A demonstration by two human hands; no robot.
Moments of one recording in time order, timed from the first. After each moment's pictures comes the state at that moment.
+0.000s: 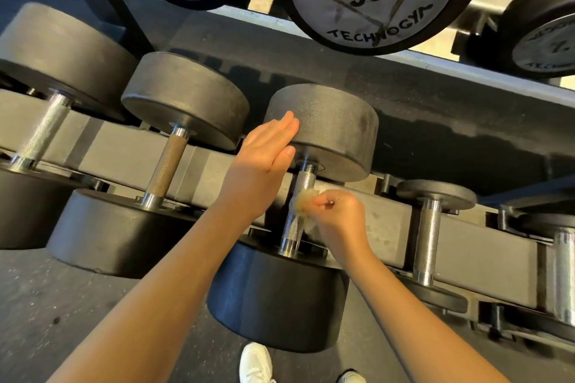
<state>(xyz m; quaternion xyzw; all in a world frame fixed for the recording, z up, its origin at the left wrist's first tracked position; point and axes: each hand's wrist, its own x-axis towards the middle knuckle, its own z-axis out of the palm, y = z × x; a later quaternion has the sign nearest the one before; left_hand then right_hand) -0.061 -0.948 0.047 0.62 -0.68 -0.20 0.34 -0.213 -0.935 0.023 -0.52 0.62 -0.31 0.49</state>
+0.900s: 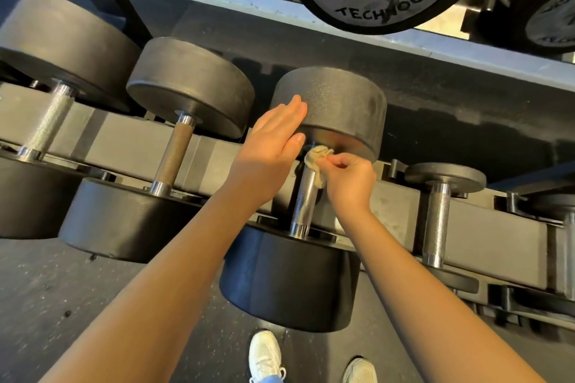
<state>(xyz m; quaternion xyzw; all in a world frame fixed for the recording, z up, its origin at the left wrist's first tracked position) -0.061 -0.947 0.054 0.64 -0.67 -0.26 0.29 -0.194 -0.962 0.013 -0.48 0.69 -0.37 0.39</state>
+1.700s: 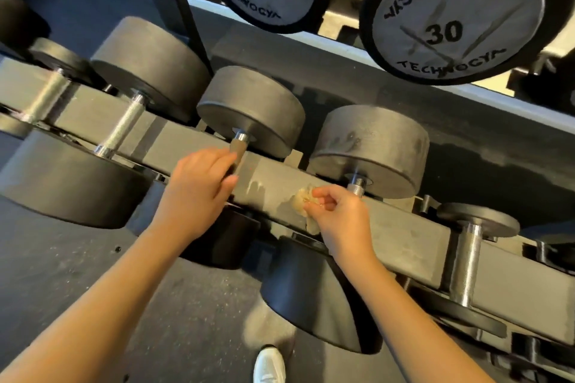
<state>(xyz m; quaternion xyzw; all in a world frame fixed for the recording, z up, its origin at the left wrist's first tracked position) 0.080 -0.870 0.056 0.72 -0.68 -0.07 0.12 -0.142 -0.917 0.043 -0.61 0.62 -0.27 0.42</state>
